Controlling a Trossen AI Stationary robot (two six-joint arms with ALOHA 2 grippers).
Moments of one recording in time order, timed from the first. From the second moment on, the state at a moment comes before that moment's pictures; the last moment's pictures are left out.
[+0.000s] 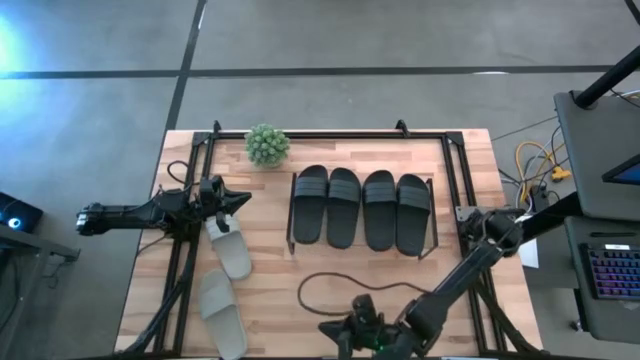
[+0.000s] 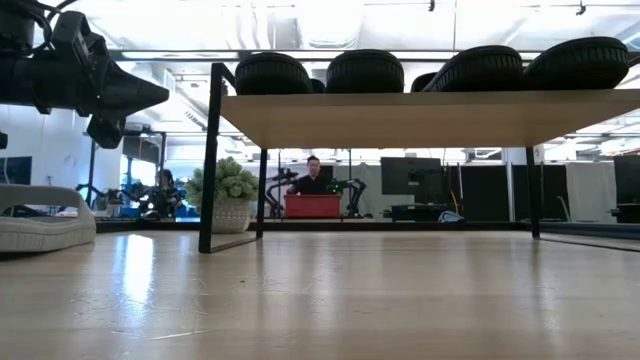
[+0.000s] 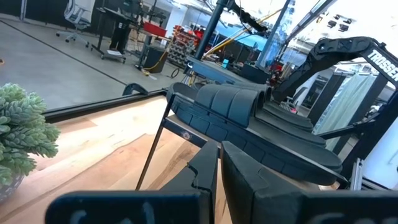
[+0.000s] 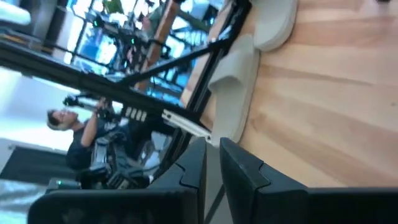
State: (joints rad) left arm 0.00 0.05 0.03 0.02 -0.31 -0.38; right arm 0.79 2.00 1.60 -0.09 0.87 1.52
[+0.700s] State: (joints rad) left arm 0.00 0.05 0.03 0.02 -0.31 -0.38; right arm 0.79 1.94 1.61 0.35 0.91 0.85
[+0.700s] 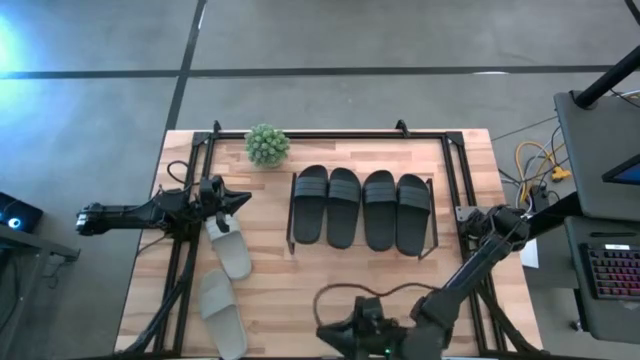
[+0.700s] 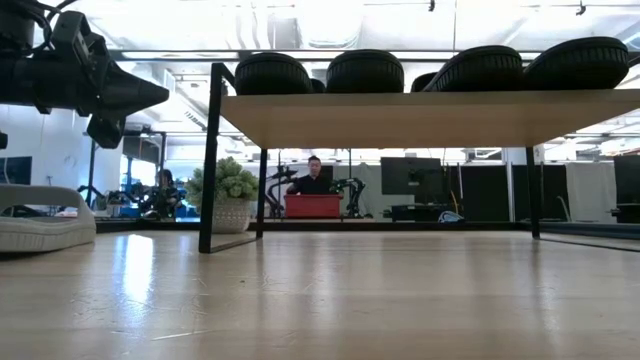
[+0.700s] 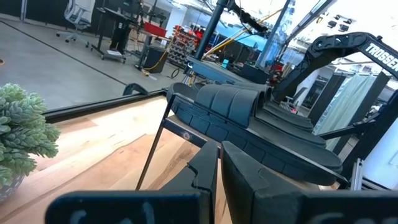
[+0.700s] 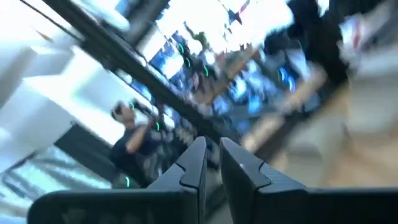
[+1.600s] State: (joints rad) left arm 0.00 0.05 0.03 0.02 -0.31 -0.38; right arm 0.16 1.44 1.22 0.47 -0.32 0.53
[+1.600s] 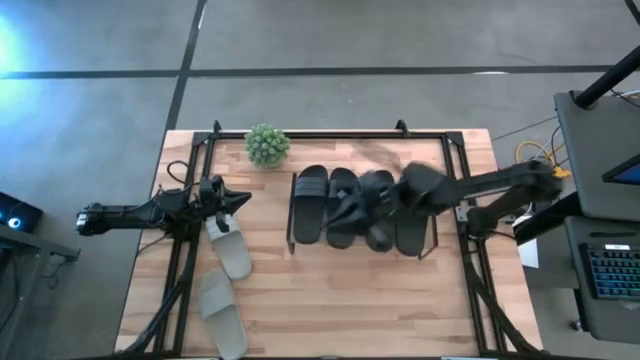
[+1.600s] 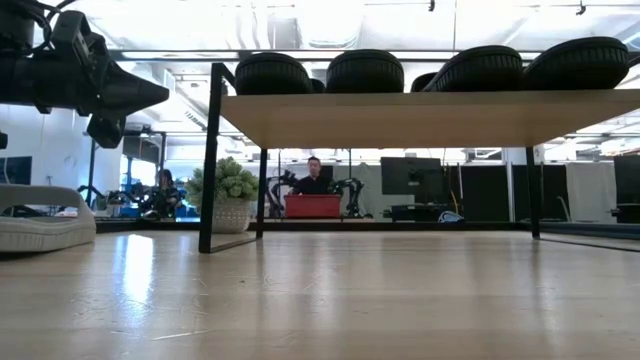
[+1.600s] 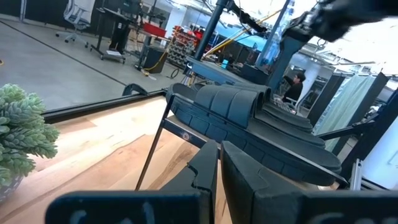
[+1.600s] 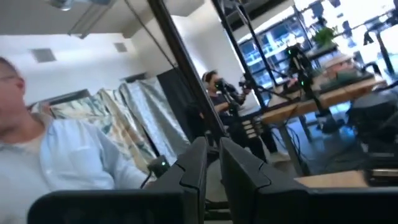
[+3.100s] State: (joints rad) left arm 0.00 0.05 0.03 0.08 -0.32 -0.70; right arm 0.00 0.12 0.13 0.43 -0.18 0.34
